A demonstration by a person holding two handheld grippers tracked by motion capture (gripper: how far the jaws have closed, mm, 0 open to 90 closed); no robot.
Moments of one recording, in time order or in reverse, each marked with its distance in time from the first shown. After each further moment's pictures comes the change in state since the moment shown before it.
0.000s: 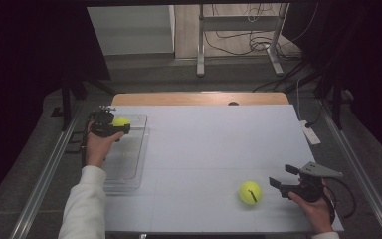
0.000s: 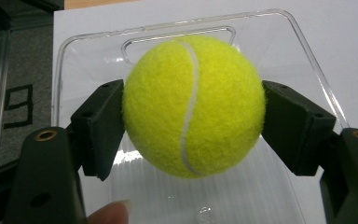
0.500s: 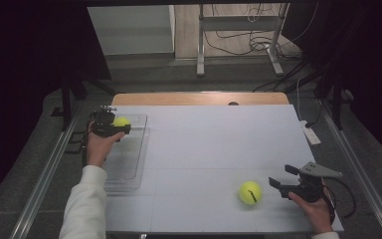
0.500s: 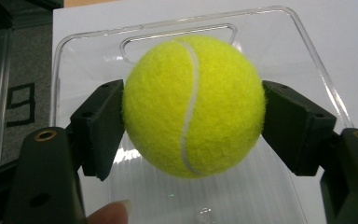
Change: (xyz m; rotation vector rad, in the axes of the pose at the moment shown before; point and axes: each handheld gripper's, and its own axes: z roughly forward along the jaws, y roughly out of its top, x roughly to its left) left arm 0.000 0.000 0.001 0.006 0.022 0.001; right arm 0.000 0.000 0.000 0.002 0.001 -0.001
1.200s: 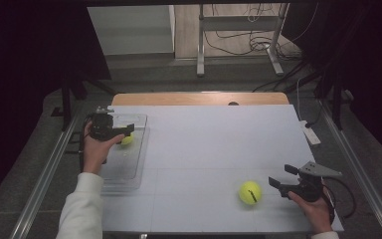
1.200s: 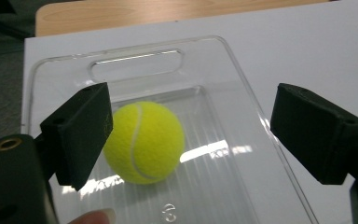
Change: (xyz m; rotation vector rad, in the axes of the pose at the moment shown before) left arm -0.009 -0.011 -0.028 -0.125 -0.150 0.017; right arm -0.001 0.000 0.001 0.002 0.001 0.006
